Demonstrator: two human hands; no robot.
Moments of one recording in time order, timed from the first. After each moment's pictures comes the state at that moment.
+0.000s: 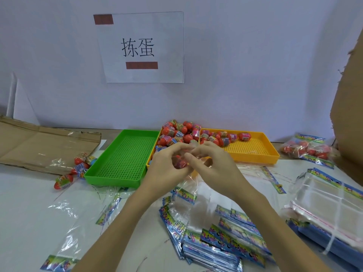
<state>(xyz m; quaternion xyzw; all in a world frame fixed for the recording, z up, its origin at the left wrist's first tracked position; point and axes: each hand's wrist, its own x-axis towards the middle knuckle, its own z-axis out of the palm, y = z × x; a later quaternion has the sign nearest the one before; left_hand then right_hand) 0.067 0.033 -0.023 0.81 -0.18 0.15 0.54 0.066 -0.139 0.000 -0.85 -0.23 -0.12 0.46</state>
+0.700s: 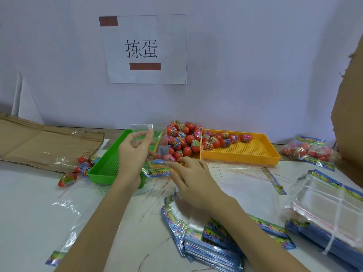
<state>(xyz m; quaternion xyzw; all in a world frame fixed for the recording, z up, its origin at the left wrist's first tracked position) 0.080 0.077 -0.005 0.66 0.09 0.23 0.71 0.071 -0.100 -0.044 -0.94 -0.28 -0.08 0.20</state>
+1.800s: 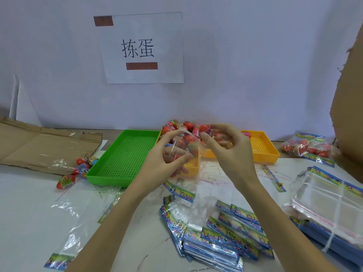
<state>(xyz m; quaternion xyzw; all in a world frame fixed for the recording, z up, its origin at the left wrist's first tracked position) 0.064 0.043 -0.010 0.74 -0.18 0.08 0.64 0.076 -0.153 0.011 -0.73 -0.14 -0.25 0.62</state>
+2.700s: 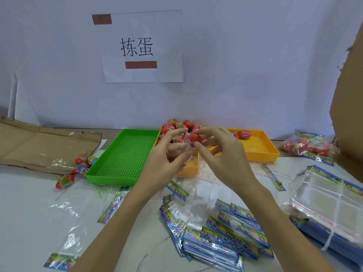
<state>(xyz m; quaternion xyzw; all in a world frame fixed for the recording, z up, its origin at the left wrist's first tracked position) 0.067 0.034 -0.017 0.73 -0.21 0.13 0.64 0.072 -0.149 0.009 -0.82 -0.23 -0.27 0.44</state>
